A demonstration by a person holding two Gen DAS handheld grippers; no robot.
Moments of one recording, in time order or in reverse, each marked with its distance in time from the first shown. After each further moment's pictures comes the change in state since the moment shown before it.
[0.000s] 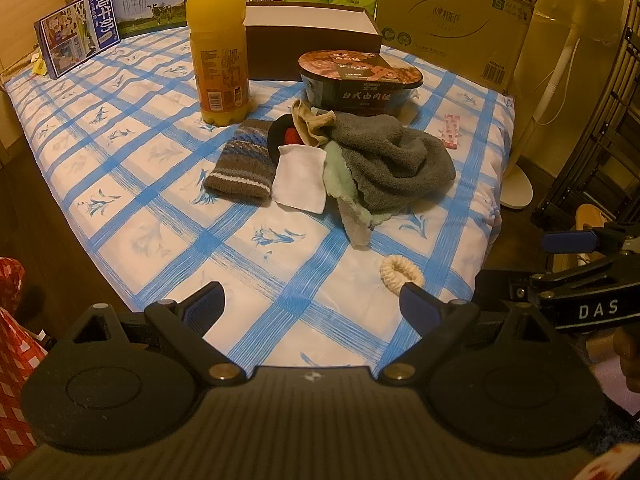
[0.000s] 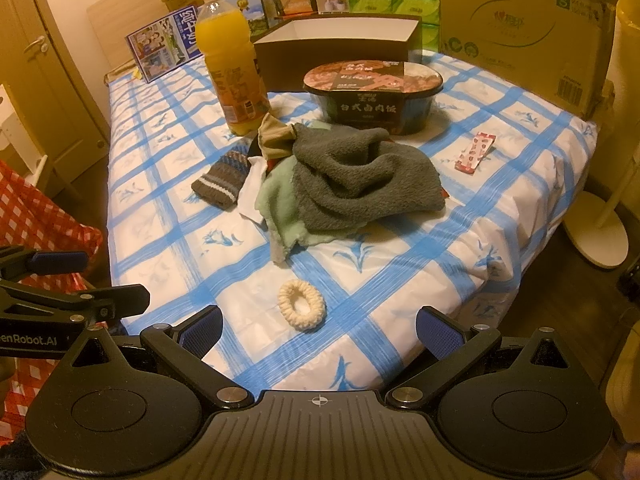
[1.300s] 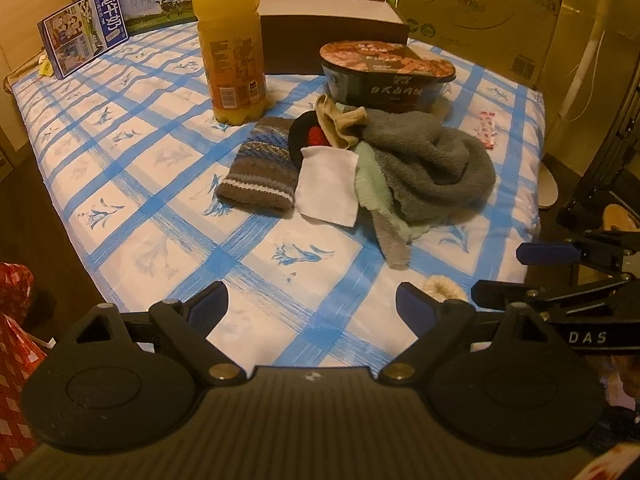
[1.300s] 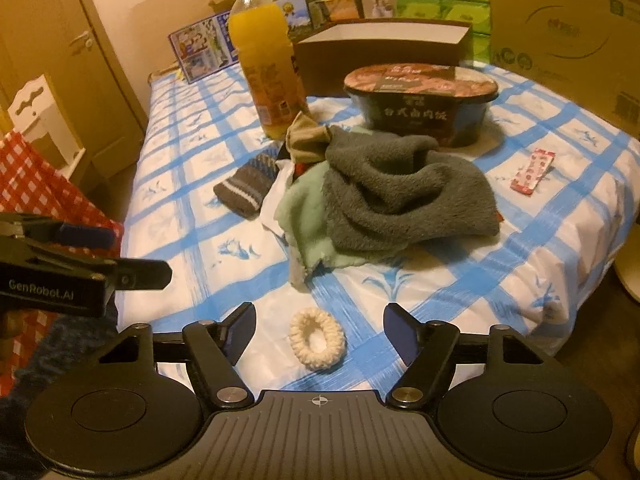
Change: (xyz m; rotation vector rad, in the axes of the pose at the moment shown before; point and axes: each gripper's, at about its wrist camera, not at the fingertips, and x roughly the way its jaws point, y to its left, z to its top) left arm 0.047 0.019 0.019 0.008 0.019 0.058; right arm 0.055 -0.014 0.004 -0.086 -0.034 0.140
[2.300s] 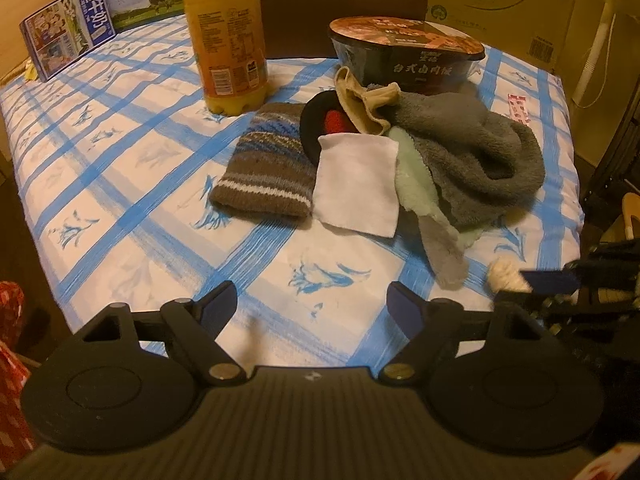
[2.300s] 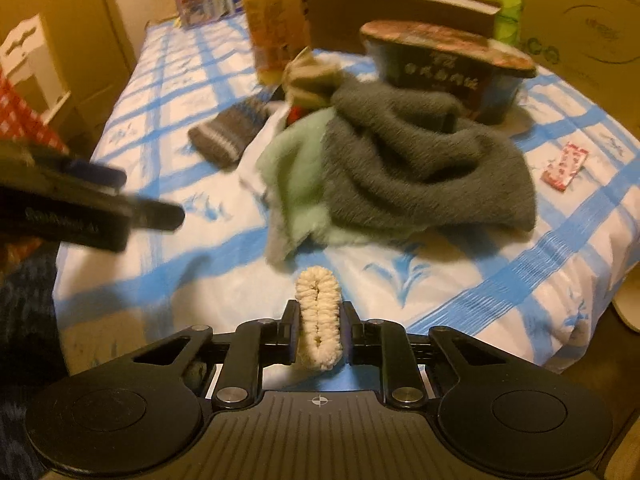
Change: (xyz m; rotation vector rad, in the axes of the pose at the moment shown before) left arm 0.074 0.017 0.010 0.040 0.001 -0.006; right arm 0.064 0.000 -0.003 -0.097 0.070 -0.079
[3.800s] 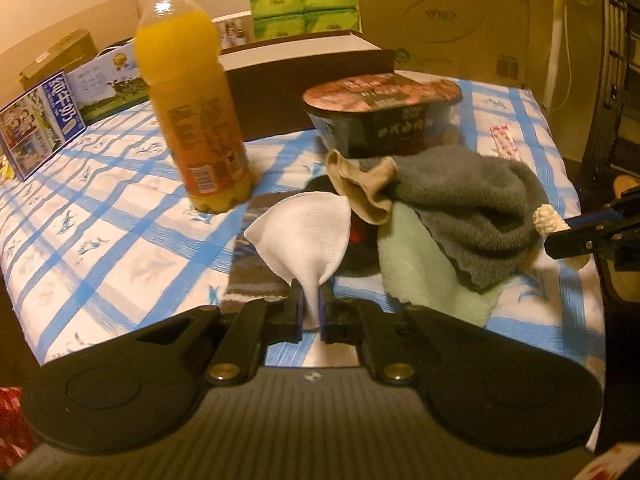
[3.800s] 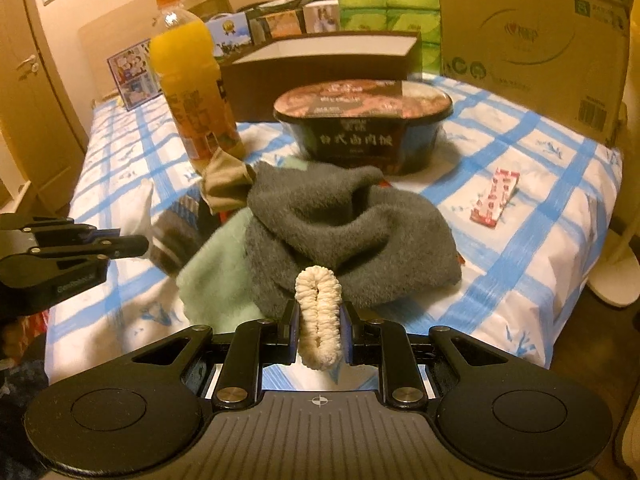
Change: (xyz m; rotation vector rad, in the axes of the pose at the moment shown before) left arm 0.006 0.012 0.033 0.172 -0.199 -0.032; right arm -0.029 -0.036 0.035 0.171 -0.134 -0.071
